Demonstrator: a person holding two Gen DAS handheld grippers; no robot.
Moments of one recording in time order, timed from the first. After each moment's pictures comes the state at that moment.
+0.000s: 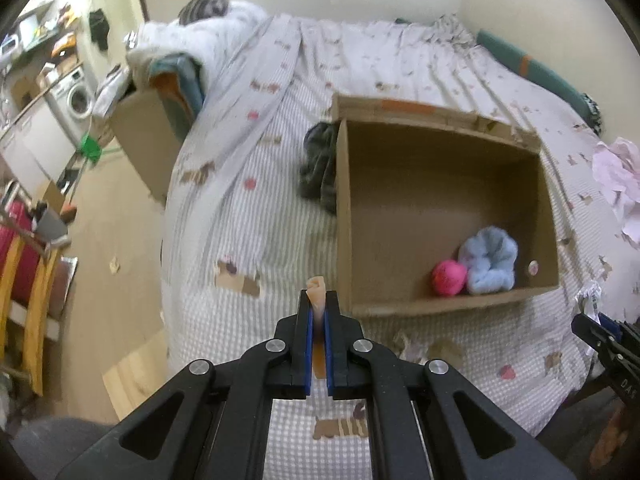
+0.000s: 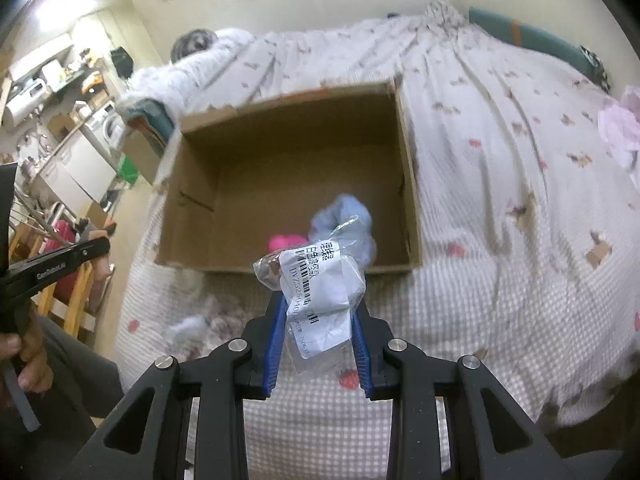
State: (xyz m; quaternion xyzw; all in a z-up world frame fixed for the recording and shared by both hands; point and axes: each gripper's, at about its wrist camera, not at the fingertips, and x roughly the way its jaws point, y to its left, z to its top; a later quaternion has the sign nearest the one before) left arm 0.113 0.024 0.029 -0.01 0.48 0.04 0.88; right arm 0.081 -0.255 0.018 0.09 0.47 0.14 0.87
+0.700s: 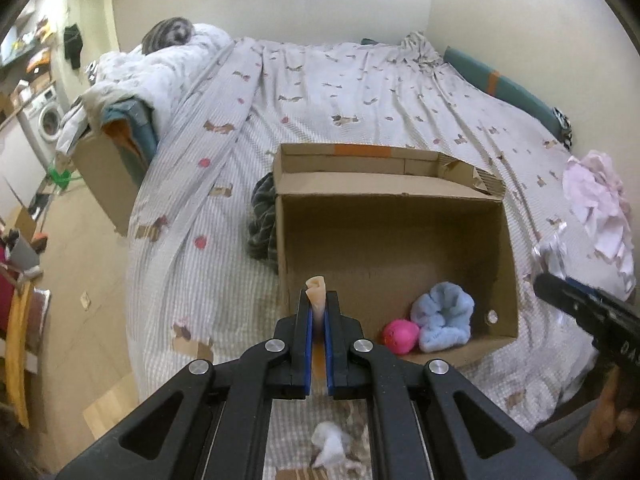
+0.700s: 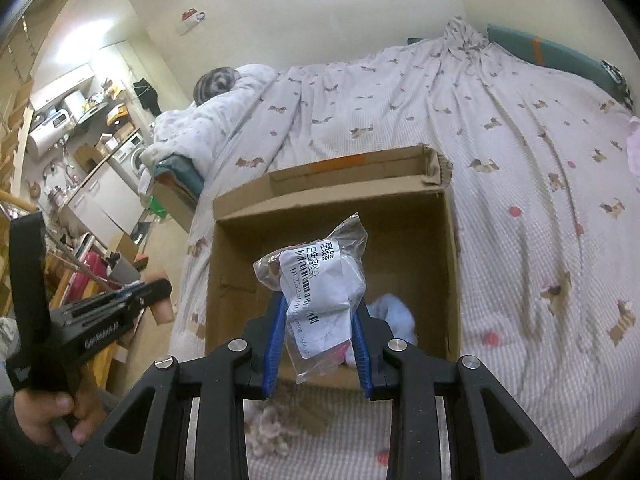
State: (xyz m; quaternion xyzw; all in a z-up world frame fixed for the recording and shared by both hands) left arm 0.176 -0.010 0.055 -0.01 0.45 -0.01 0.89; right arm 0.161 -0.232 0.058 0.14 0.43 0.18 0.87
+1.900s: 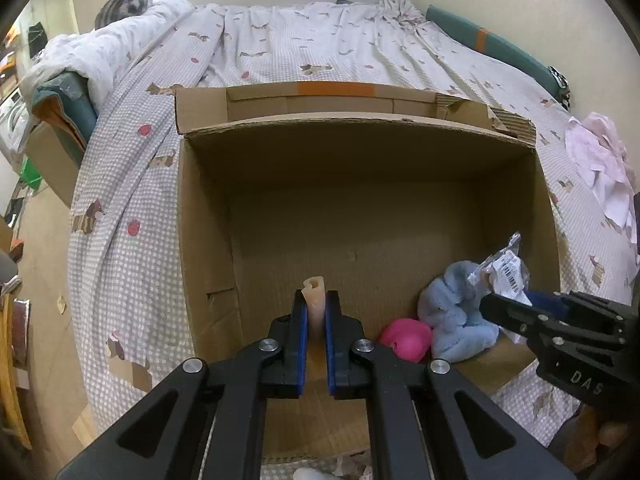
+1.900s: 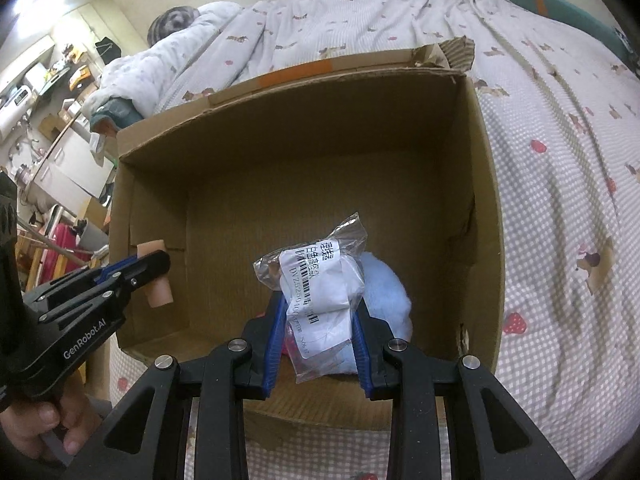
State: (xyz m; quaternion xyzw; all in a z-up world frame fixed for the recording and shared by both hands) left arm 0.232 -0.037 -0.037 0.00 0.50 -0.06 0.86; right arm 0.215 -0.209 -0.046 0.11 0.53 0.15 0.83
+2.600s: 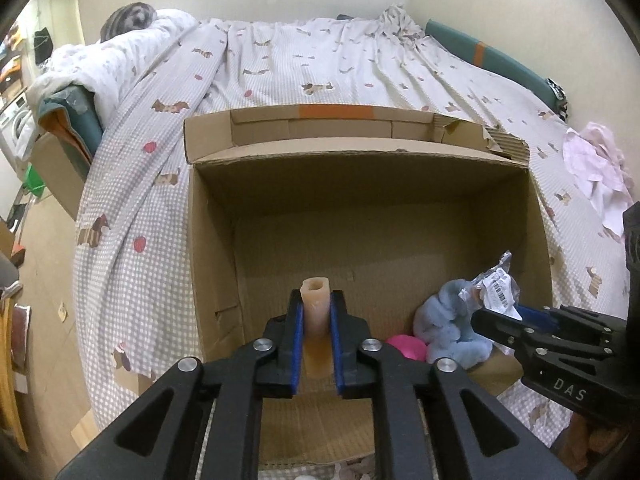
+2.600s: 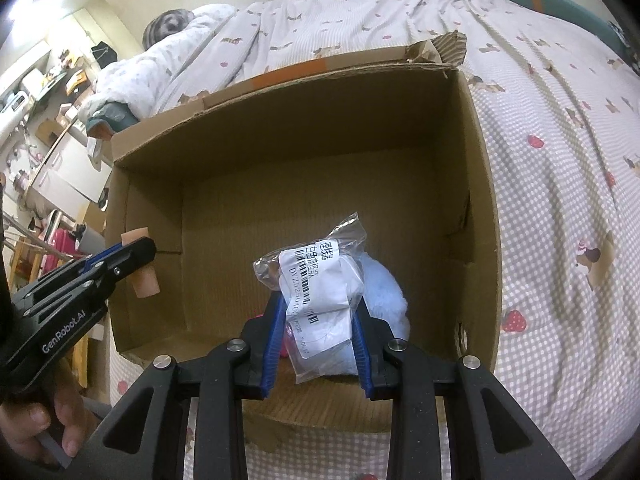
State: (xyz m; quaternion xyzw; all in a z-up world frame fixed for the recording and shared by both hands) left arm 0.232 -0.034 -0.022 0.00 0.47 -0.05 0.88; right arm 0.216 -0.211 -0.048 0.12 0.53 0.14 0.83
